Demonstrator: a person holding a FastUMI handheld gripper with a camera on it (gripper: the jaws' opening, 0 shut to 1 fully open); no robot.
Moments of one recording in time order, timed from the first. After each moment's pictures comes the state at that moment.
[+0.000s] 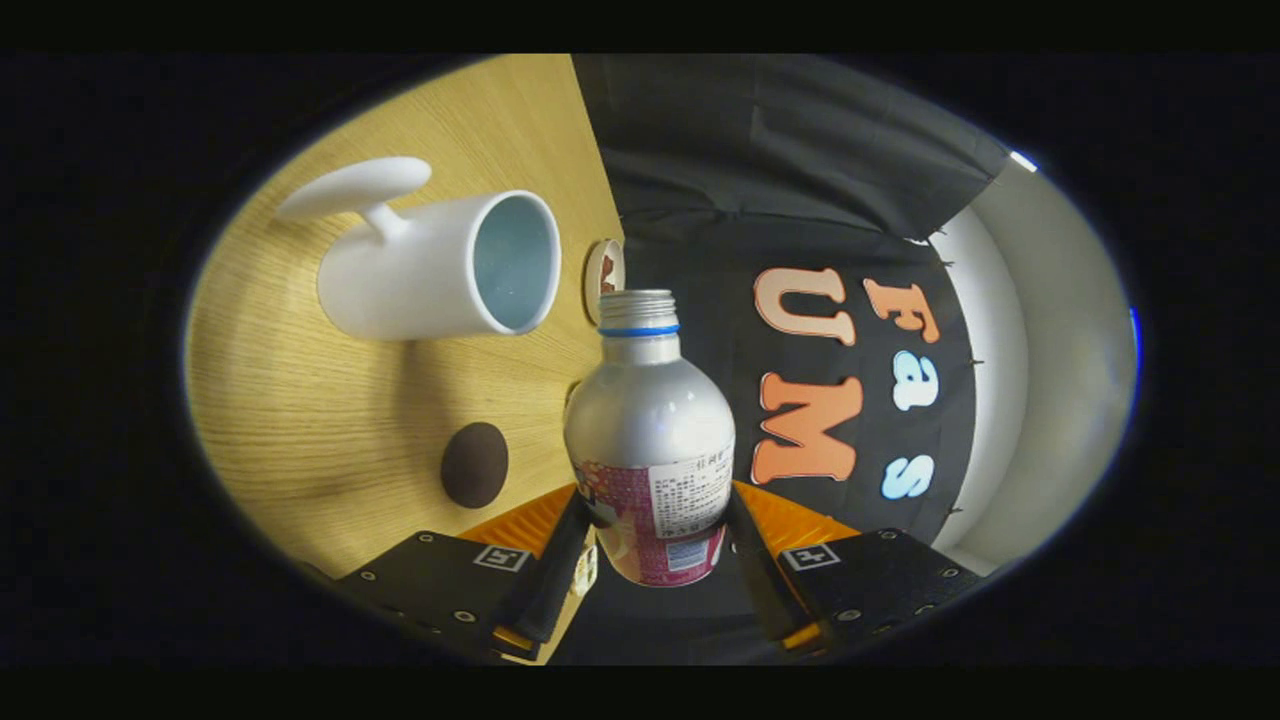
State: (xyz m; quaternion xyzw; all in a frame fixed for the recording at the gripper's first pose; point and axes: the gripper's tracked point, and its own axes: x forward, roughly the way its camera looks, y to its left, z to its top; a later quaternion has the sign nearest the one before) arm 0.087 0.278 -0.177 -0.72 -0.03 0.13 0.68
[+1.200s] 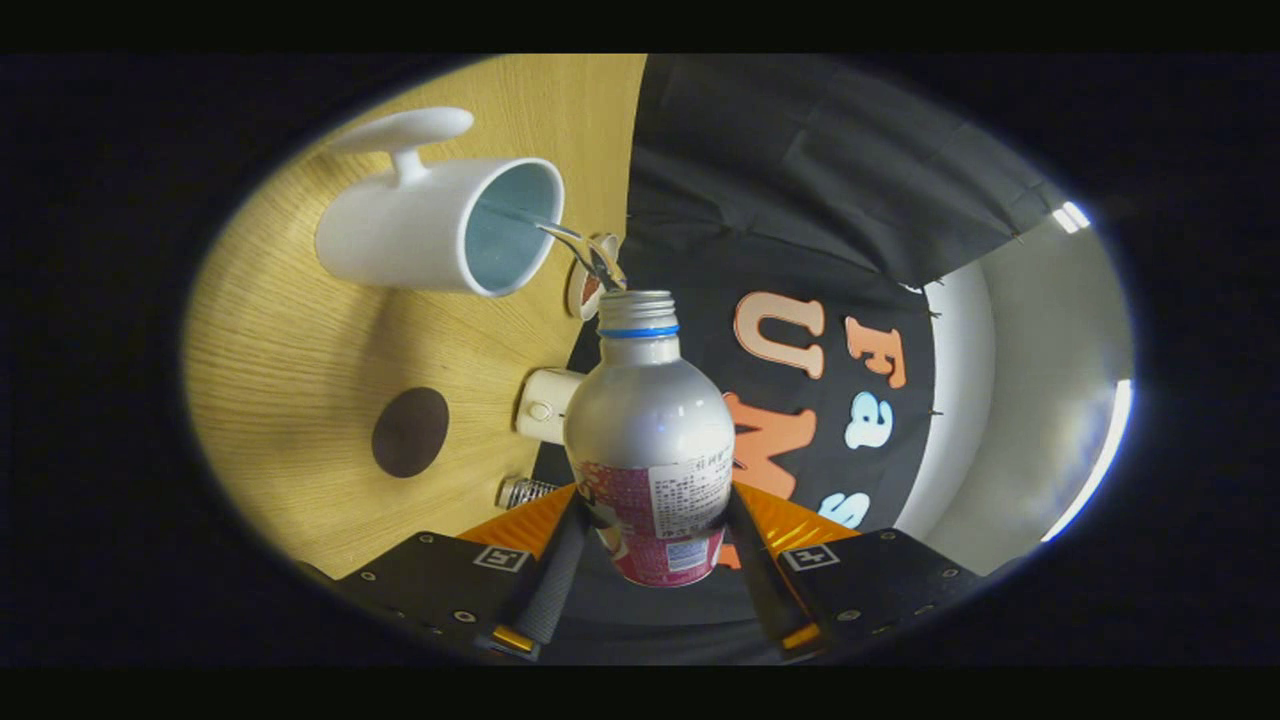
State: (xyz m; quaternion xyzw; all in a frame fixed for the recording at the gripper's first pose) arm 0.090 0.283 -0.139 -0.78 -0.09 0.11 0.61
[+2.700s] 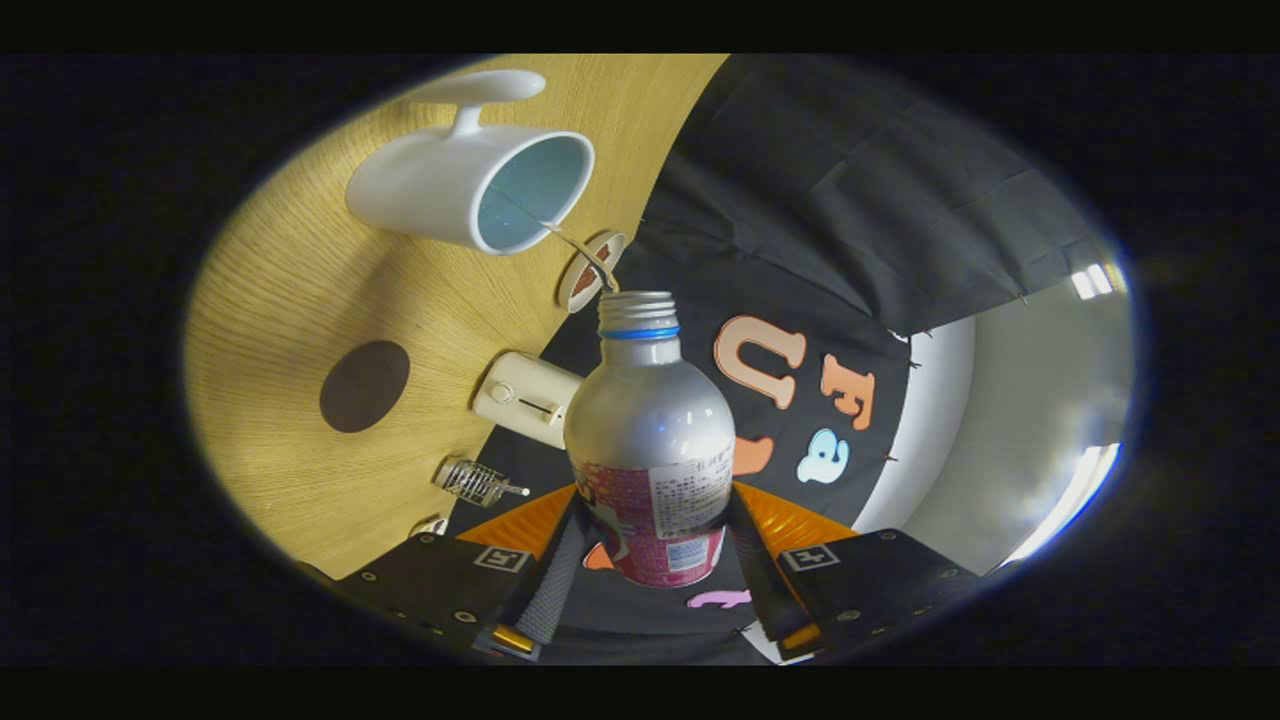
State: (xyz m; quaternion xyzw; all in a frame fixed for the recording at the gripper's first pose) arm 0.091 0.291 -0.103 -0.82 -0.14 0.10 0.54
